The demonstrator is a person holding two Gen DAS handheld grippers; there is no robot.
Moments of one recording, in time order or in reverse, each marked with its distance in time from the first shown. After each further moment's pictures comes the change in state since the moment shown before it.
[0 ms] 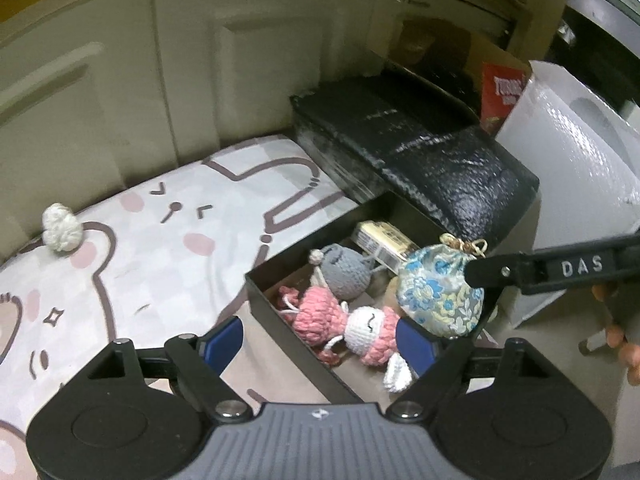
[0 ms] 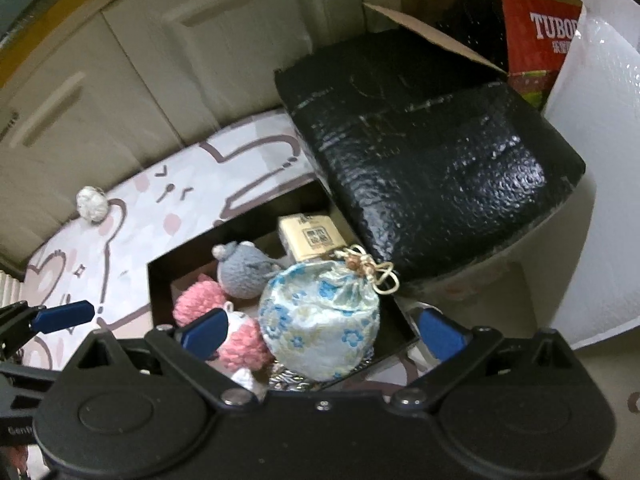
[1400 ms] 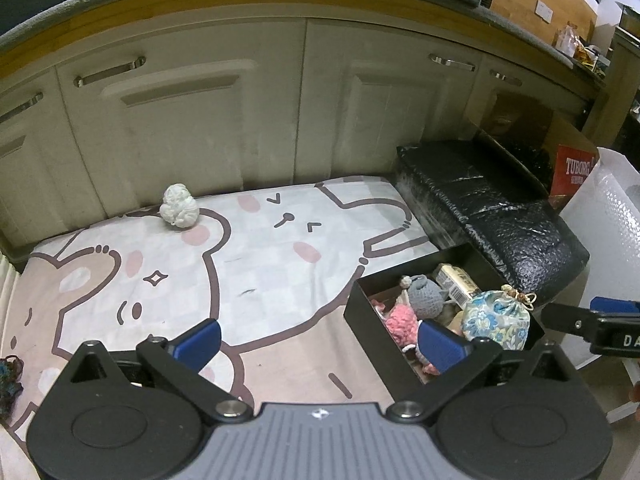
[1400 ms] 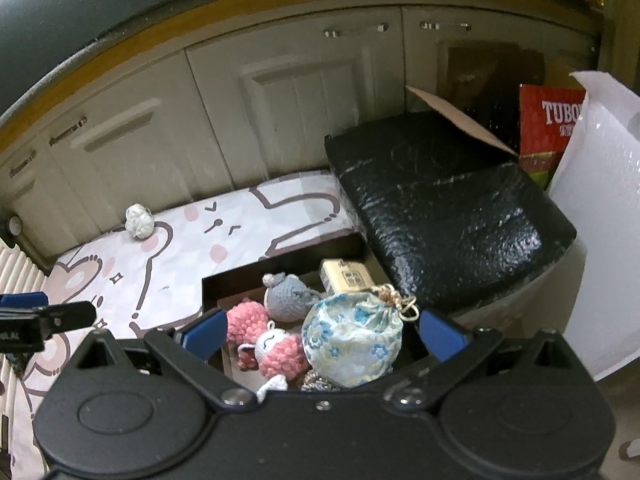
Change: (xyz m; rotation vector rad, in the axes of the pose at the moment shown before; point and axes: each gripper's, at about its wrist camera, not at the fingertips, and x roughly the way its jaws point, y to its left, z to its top) left arm -0.074 0.043 -0.027 -0.203 -0.119 0.188; right arm -0.050 0.026 -0.031 -0.117 -0.193 0.030
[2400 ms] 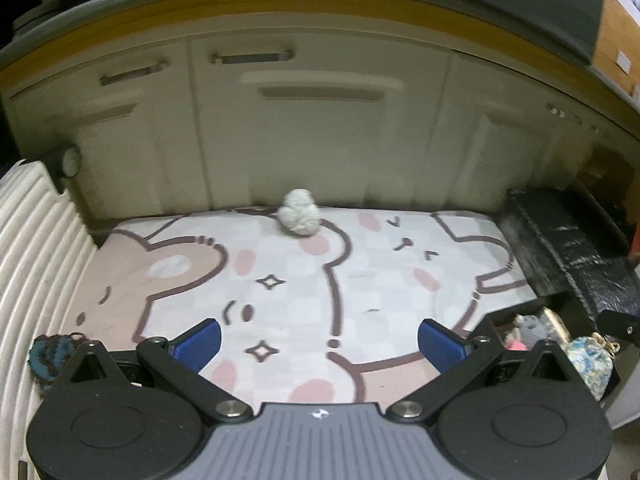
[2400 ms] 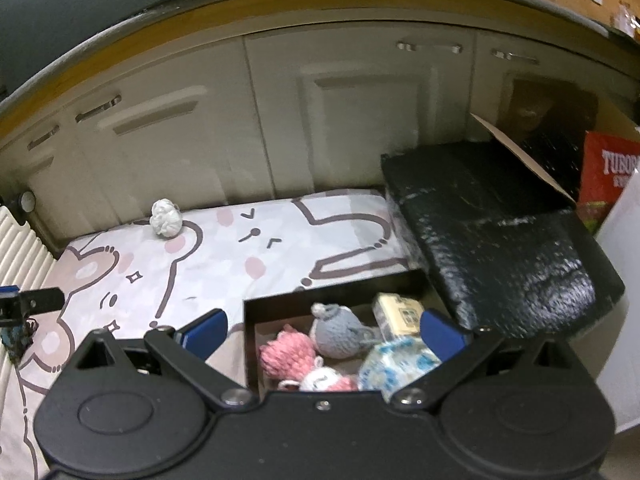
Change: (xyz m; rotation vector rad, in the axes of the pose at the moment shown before) left arm -0.007 0.104 -0.010 -0.163 -0.071 0.186; right arm 0.031 0.067 0.023 -0.138 -0.050 0.039
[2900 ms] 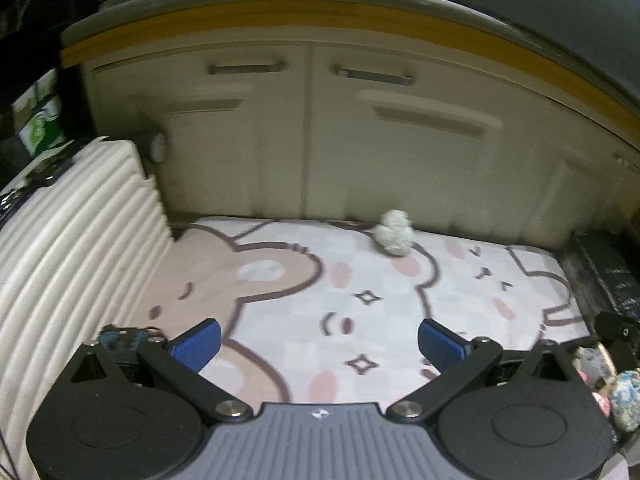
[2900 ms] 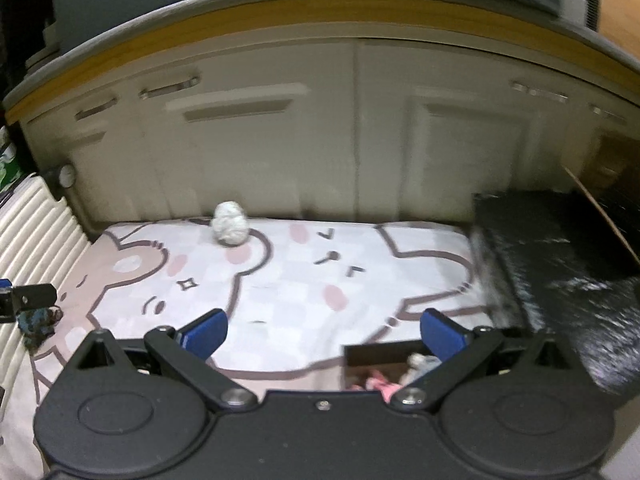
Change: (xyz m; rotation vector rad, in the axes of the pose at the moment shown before) left arm -0.016 0.088 -0.001 -0.111 -0.045 0.124; right arm 0.032 0.092 0.025 -0.152 -0.018 0.107
